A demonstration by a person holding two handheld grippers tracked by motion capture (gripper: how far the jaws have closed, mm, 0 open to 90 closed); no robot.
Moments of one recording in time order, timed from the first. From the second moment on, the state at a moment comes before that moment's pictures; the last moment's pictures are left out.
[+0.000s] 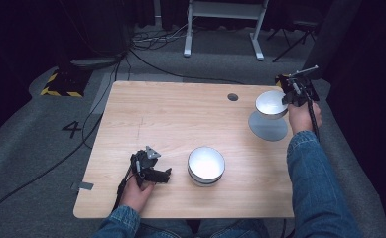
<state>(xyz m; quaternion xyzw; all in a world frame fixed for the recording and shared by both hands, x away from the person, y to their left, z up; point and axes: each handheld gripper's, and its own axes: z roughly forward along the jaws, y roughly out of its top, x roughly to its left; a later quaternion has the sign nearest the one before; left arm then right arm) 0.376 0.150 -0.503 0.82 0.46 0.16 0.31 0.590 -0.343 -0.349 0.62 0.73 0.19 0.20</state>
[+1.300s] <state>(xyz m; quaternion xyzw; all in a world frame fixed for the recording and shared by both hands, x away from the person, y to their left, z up) 0.376 0.150 -0.503 0.82 0.46 0.16 0.31 0.609 -0.356 -0.418 0.66 0.71 0.18 0.17</state>
